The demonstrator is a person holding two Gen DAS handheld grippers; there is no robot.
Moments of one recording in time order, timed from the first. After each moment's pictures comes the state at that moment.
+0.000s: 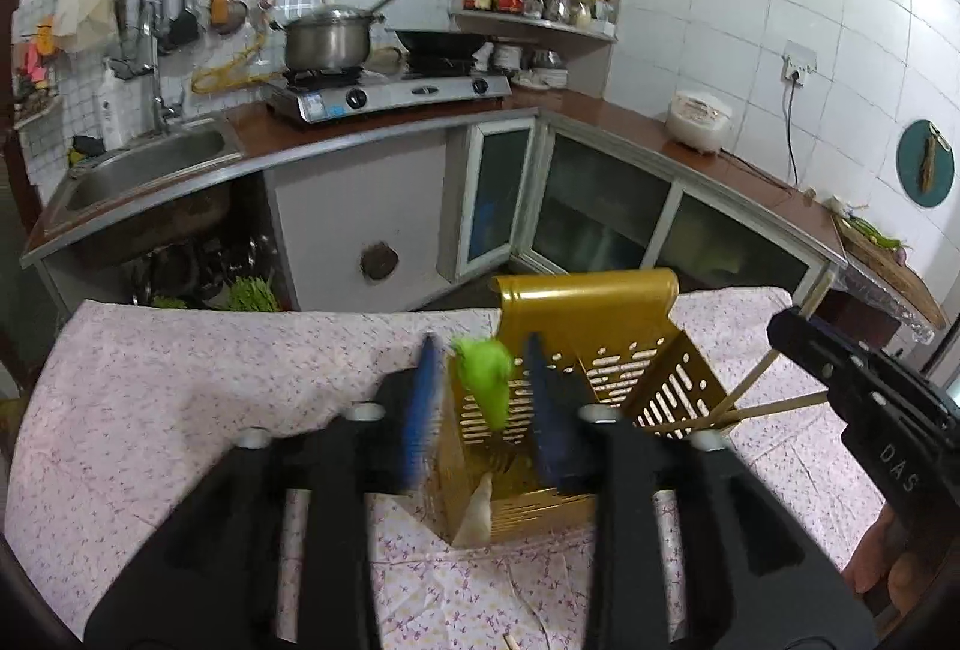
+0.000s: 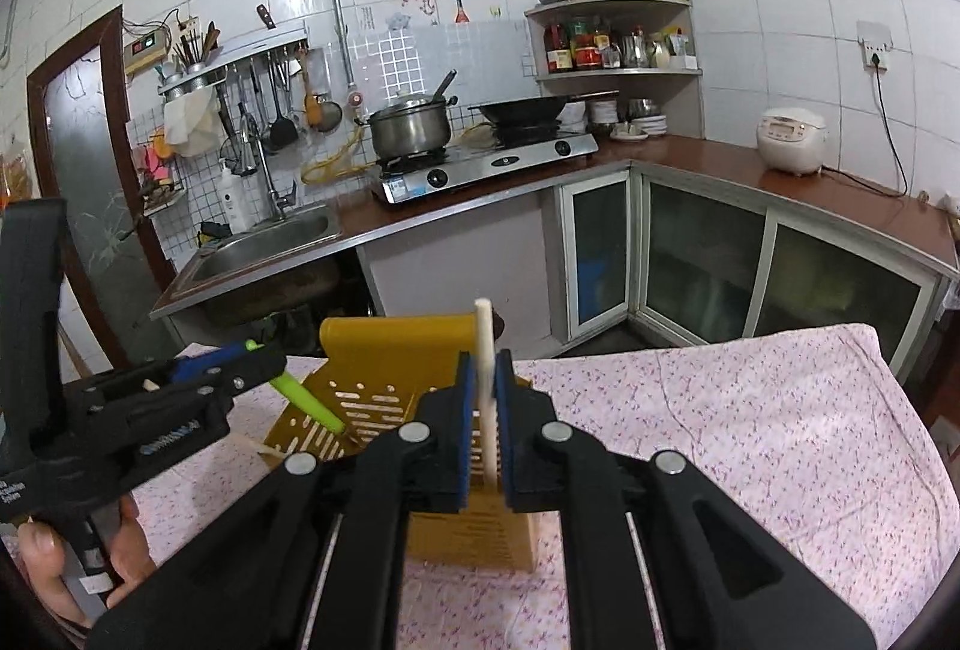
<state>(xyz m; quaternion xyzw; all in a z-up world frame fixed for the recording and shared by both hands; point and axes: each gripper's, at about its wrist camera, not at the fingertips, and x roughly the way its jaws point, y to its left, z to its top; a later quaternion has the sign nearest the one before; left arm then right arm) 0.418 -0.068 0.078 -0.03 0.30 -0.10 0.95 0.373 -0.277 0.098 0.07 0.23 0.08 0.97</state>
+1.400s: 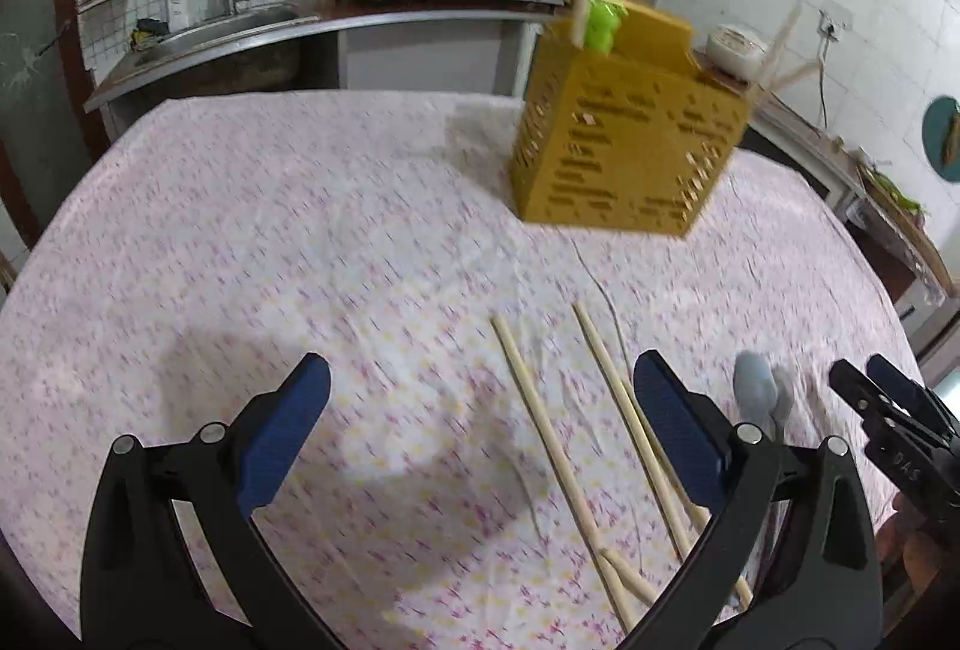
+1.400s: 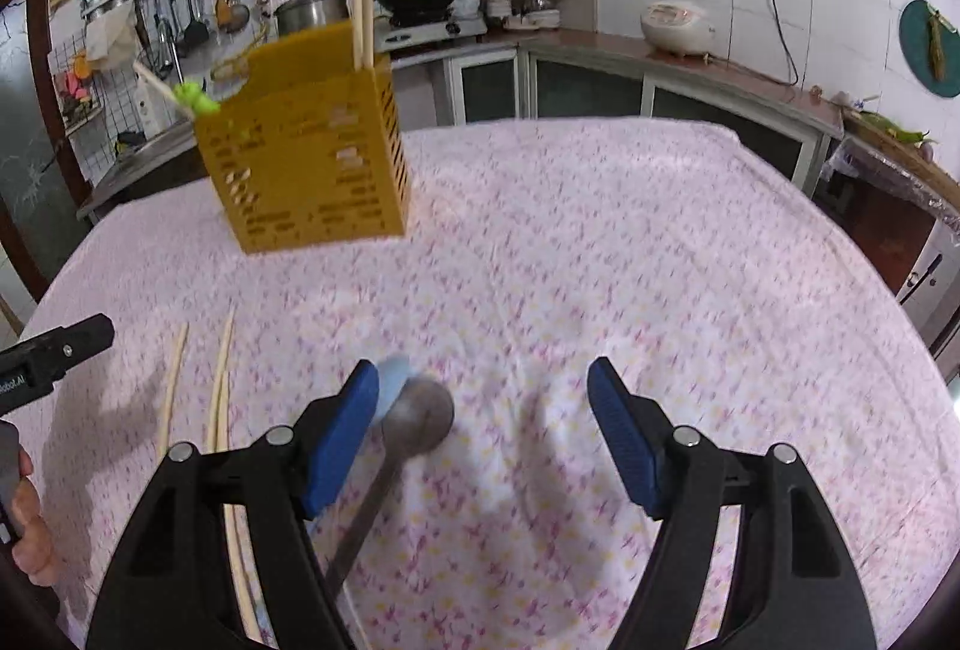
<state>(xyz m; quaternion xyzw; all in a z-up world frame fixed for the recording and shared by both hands) 0.262 -0.026 -0.034 -0.04 0.40 -0.06 0.92 0.218 -0.308 -0.020 0.05 0.35 -0.04 0.93</state>
